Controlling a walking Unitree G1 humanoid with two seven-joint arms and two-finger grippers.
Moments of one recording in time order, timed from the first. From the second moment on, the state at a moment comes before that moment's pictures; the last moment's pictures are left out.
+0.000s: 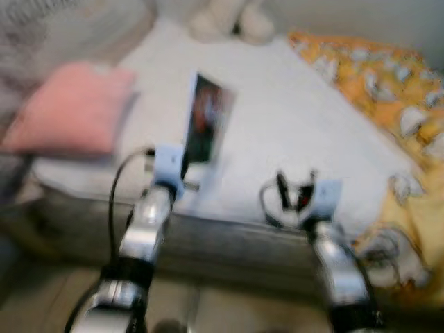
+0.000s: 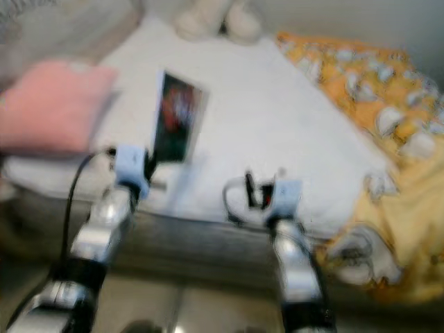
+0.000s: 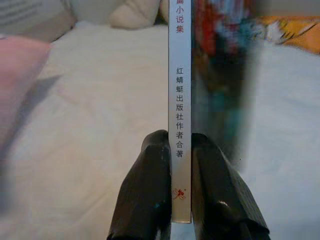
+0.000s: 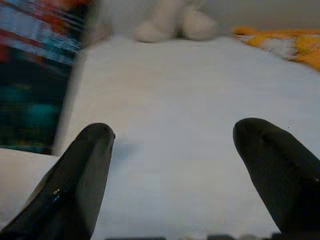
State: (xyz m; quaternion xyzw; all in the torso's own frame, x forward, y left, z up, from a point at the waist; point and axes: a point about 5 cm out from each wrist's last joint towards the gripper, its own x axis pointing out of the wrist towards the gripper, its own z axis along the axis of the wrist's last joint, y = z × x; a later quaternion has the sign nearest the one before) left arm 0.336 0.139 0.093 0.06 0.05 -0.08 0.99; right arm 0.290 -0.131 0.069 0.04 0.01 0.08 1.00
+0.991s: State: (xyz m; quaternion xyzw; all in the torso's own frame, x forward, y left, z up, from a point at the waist) left arm 0.334 0.125 0.092 0.07 0.05 -0.09 0.99; right arm 0.290 -0.141 0.071 0.03 0.00 0.08 1.00
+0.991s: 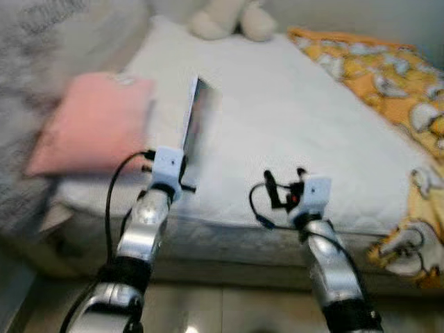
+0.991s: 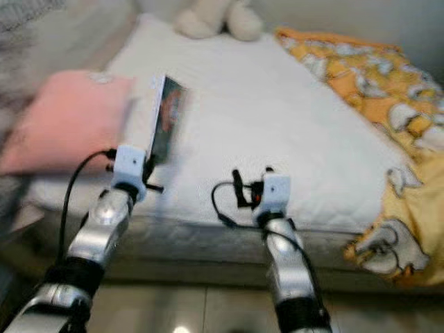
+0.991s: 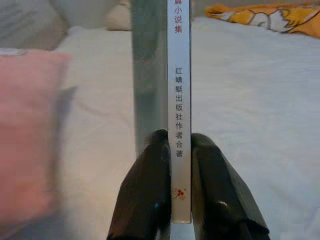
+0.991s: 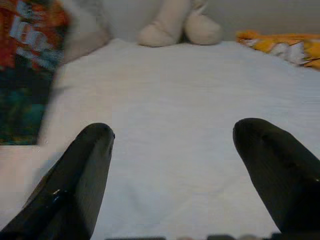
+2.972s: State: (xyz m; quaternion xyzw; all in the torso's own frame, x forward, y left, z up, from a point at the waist) left arm 0.365 0.107 0.089 -0.18 0.24 -0.26 0.92; right arm 0.219 -0.173 0.081 0.02 0.05 0.11 0.99
